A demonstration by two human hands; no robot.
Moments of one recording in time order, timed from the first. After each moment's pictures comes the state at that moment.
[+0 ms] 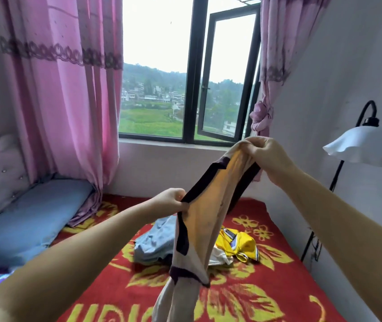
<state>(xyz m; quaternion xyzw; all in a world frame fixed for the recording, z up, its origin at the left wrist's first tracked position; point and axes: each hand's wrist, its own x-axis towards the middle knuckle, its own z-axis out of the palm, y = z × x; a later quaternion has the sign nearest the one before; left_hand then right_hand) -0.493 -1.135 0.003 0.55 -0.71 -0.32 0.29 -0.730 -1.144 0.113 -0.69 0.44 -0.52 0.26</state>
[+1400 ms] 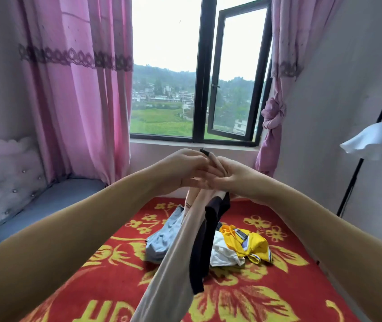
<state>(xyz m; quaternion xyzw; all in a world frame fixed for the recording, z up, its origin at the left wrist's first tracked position) -0.508 -1.085 0.101 0.39 -0.67 -0.47 0.41 -0.674 -1.103 0.090 -0.82 0.33 -0.29 0.37</state>
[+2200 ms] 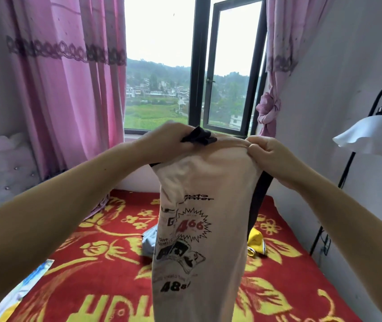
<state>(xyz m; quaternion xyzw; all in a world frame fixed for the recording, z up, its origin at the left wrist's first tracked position) -0.488 -1.107 0.131 0.43 -0.85 0.03 0.30 -0.734 -1.117 0.106 -0.80 0.39 -0.42 0.21</state>
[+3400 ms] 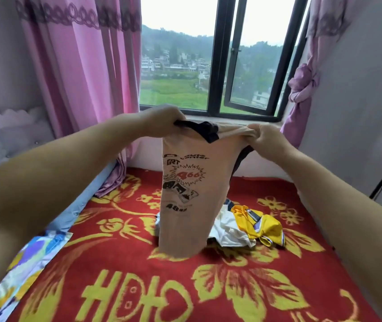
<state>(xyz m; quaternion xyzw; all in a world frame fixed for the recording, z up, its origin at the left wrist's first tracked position) -0.427 -1.222 0.111 0.57 -0.81 0.02 0.12 -0.702 -1.270 0.066 -0.81 0.46 -0.35 0.09</state>
